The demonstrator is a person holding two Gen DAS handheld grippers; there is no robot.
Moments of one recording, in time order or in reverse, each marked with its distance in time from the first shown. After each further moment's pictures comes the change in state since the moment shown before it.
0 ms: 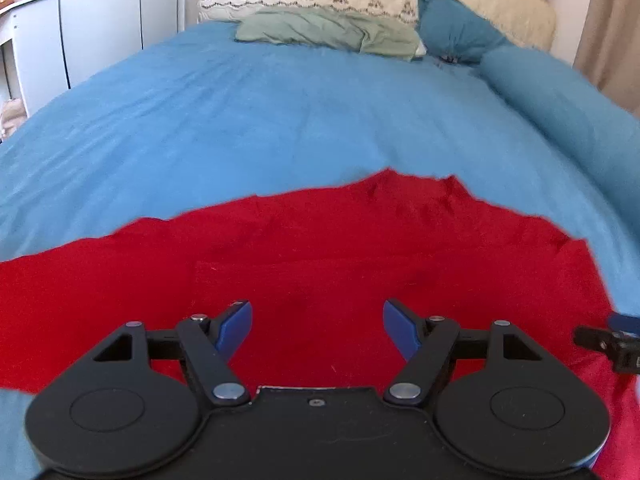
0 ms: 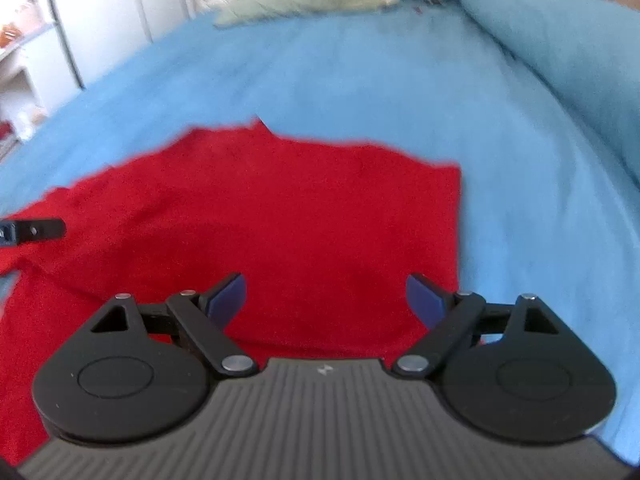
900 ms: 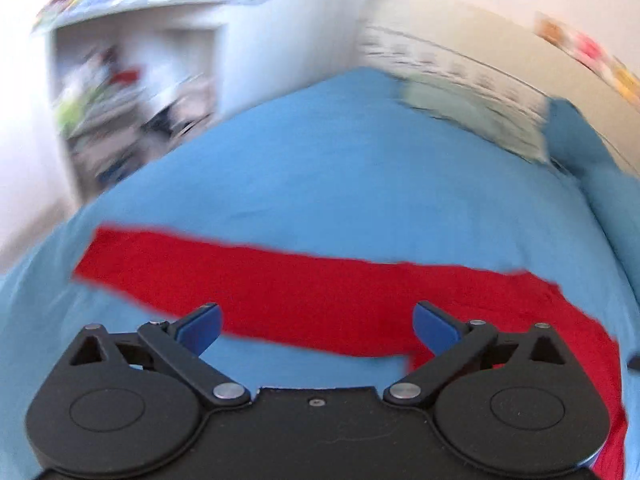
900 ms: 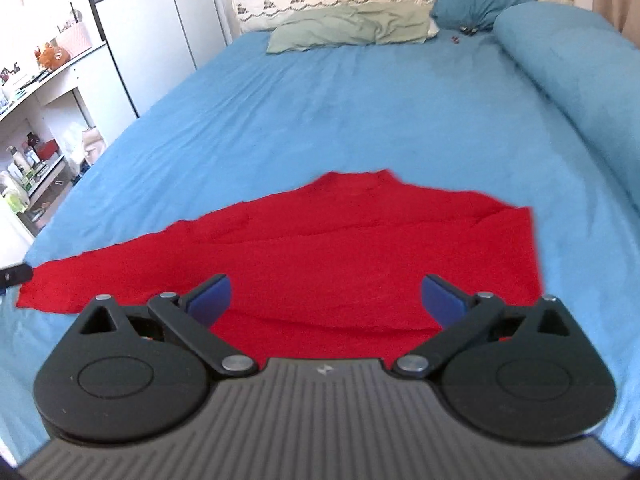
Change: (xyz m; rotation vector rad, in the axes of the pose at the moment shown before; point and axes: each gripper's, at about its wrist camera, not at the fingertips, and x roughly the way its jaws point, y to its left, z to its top) left arm -0.187 0.217 -0.030 -0.381 -0.108 0.208; right arm -0.137 0.167 0.038 0.005 -0.039 0.114
